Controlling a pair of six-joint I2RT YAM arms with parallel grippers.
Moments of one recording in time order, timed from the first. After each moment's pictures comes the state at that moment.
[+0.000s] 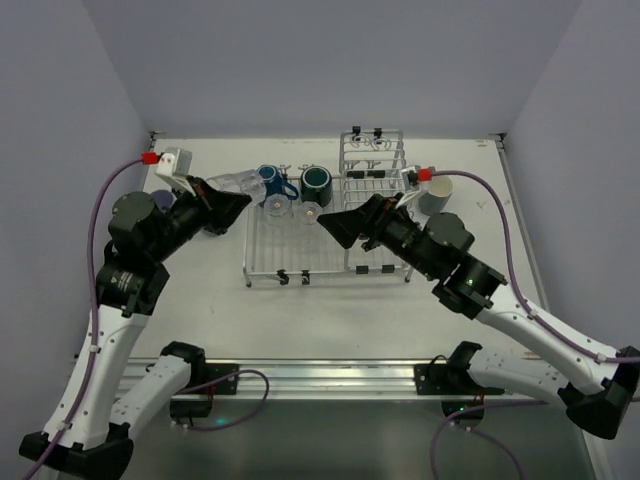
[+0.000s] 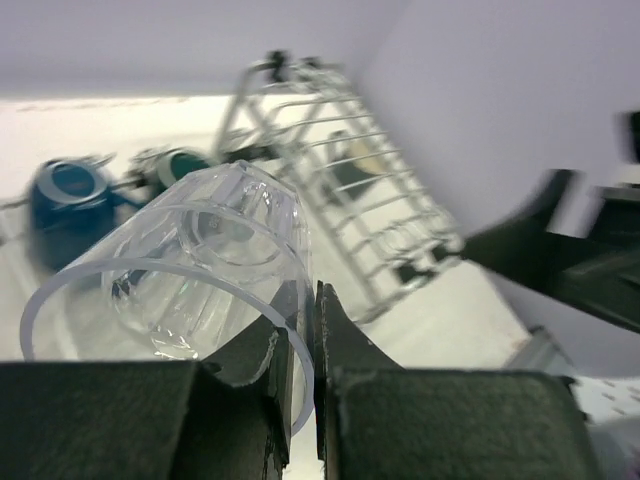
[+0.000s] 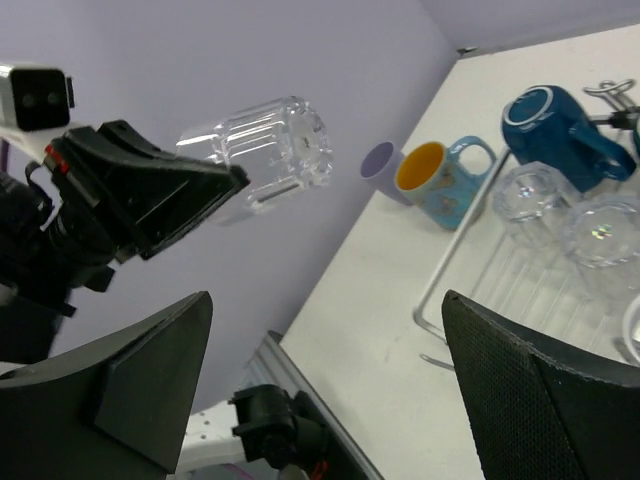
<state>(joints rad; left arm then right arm) -0.25 0.78 1.02 -0.24 0.49 -0.53 0.86 0.98 0.93 0.11 0.01 0.81</state>
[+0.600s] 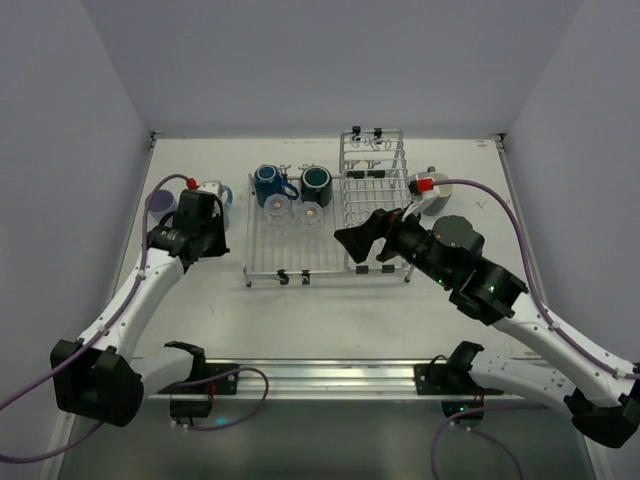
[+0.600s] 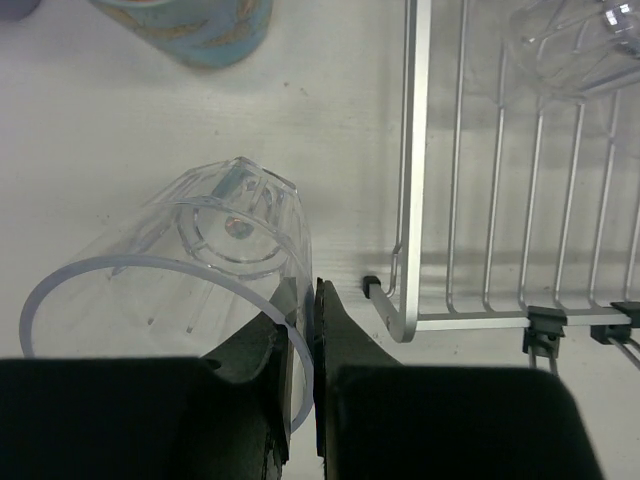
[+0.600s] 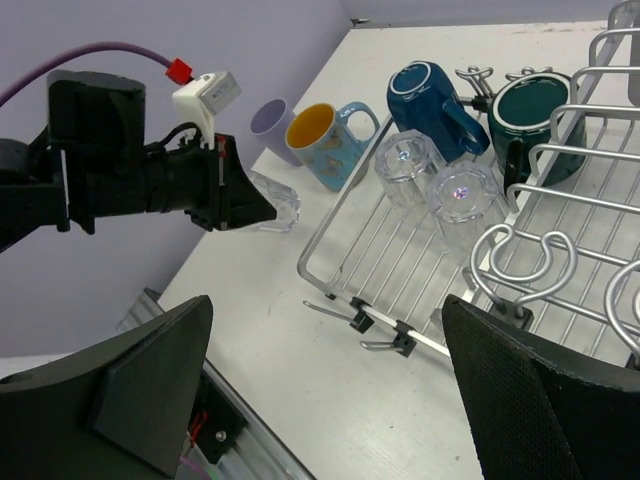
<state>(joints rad) -0.23 1.11 0.94 -0.70 -0.11 -0.27 0.86 0.88 0.98 -0.22 0.09 0.55</state>
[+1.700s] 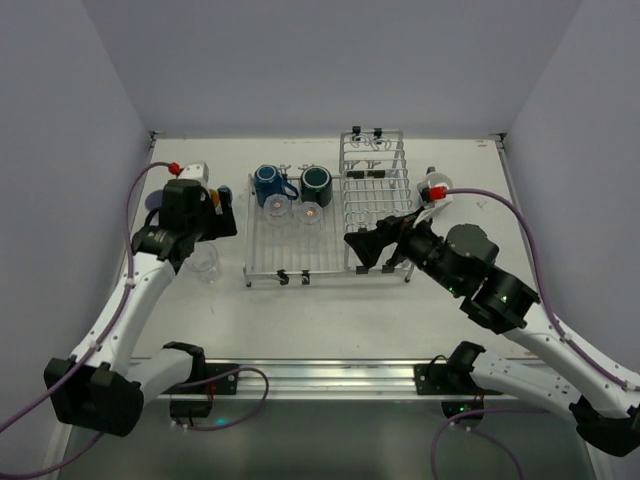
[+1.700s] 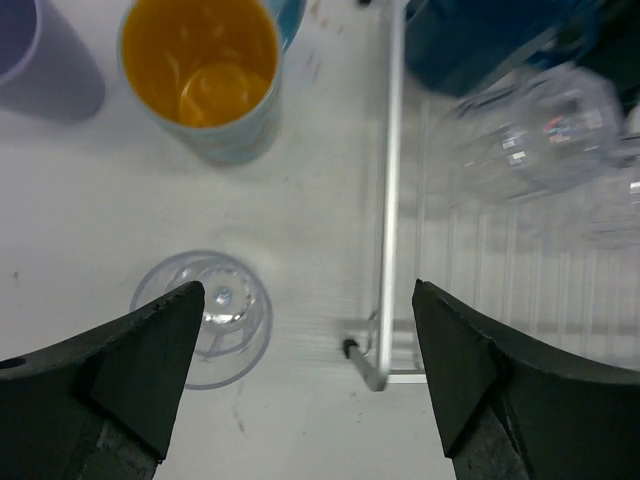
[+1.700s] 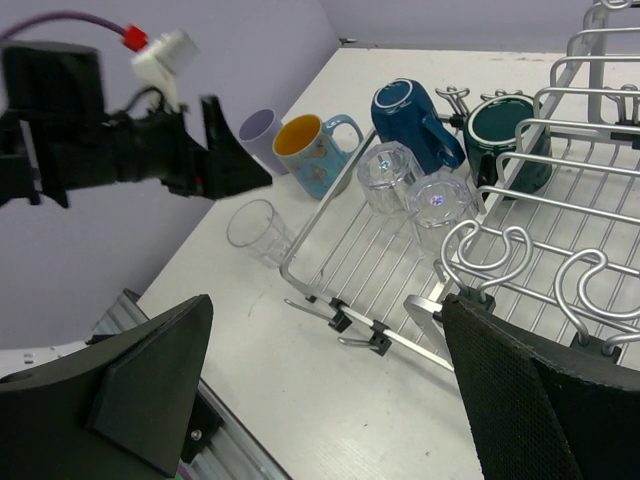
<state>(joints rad) -0.19 1.12 0.96 -0.62 -0.15 -0.28 0.86 0.79 0.95 -0.25 0.12 0.48</state>
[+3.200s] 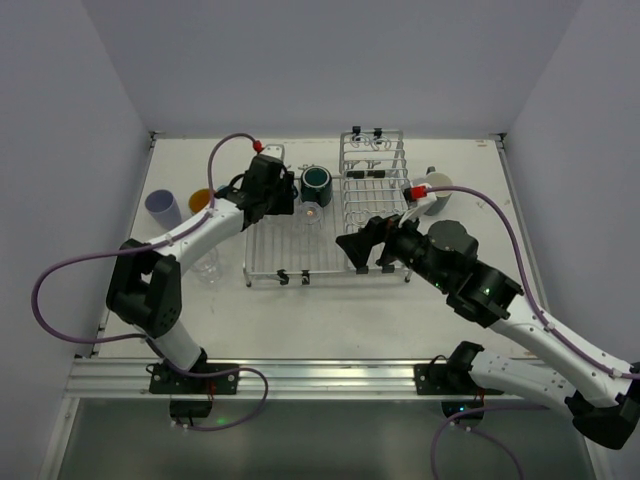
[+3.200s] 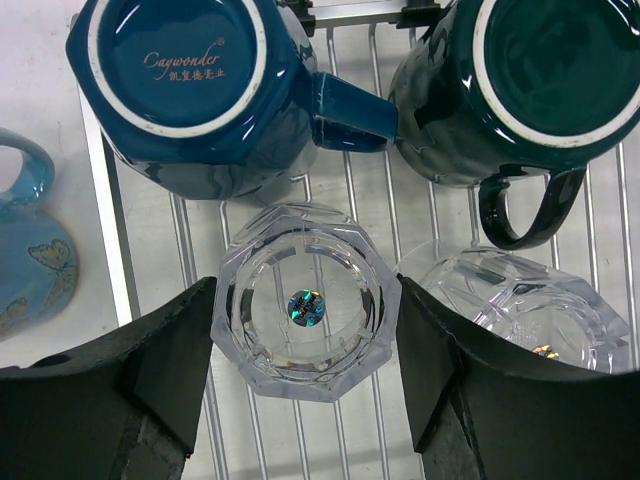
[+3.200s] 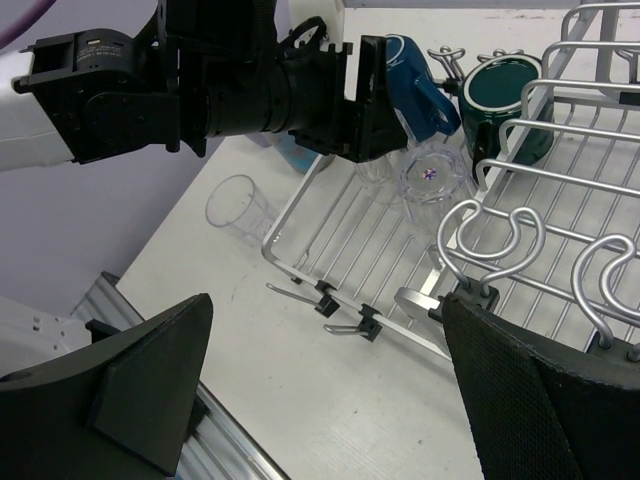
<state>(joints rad) -0.47 1.66 1.25 -0.34 -0.24 -0.33 0.86 0.86 0.93 -0.23 0.11 0.48</state>
